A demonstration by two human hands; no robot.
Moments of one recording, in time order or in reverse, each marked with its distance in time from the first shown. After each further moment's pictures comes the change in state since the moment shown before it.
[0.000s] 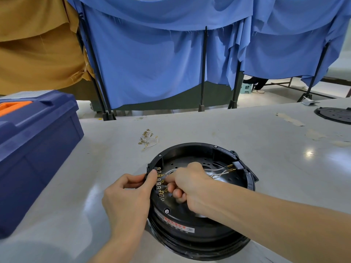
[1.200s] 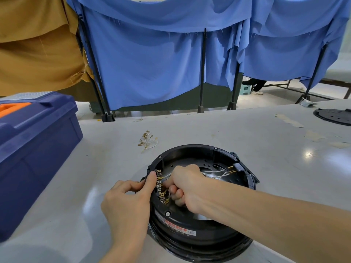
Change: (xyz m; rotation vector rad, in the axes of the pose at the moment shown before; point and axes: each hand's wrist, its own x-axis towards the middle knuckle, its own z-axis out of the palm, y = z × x) left_hand -0.005 0.003 0.001 0.042 0.038 0.052; right_hand 0.007 -0.005 0.002 0.048 -0.078 0.114
